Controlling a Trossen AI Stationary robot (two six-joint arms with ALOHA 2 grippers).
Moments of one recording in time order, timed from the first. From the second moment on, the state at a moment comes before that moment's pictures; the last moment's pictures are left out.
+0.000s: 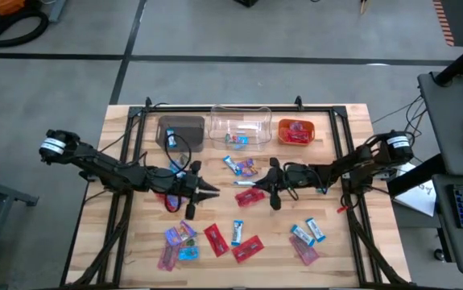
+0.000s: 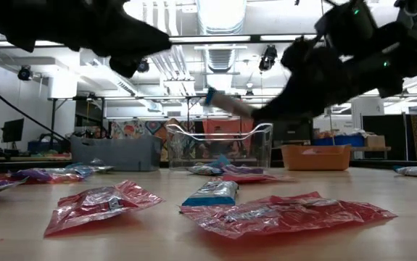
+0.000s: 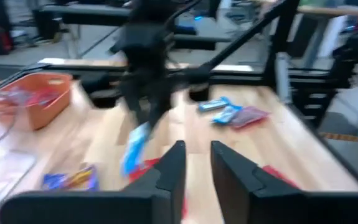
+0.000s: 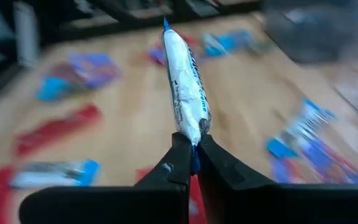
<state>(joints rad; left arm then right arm) -0.25 1.28 0.48 0.62 -0.19 -0.11 0.08 1.59 0.42 0.88 0.03 0.16</state>
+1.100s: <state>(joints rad) -0.25 1.62 0.59 1.09 -0.22 0.04 0.14 1.71 0.56 1.16 -0.08 0.12</state>
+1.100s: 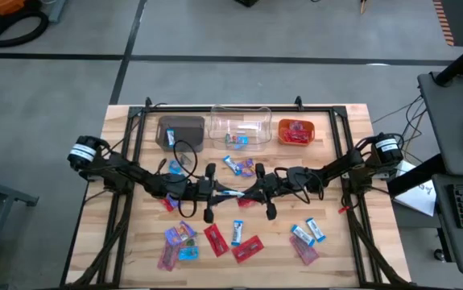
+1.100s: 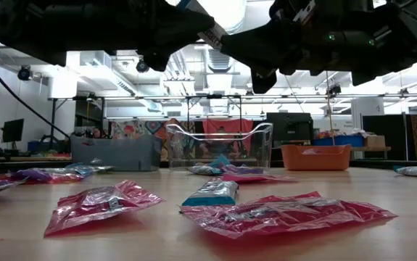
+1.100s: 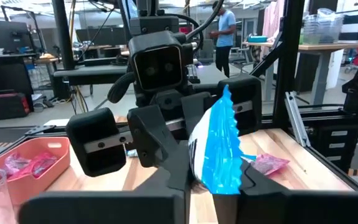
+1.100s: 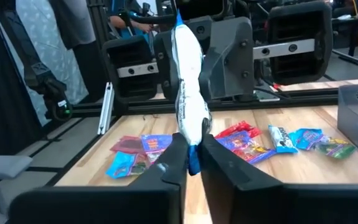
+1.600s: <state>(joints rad) -0.24 1.33 0.60 0.53 -0.40 -0.03 0.12 1.64 0.56 0.97 0.07 0.21</state>
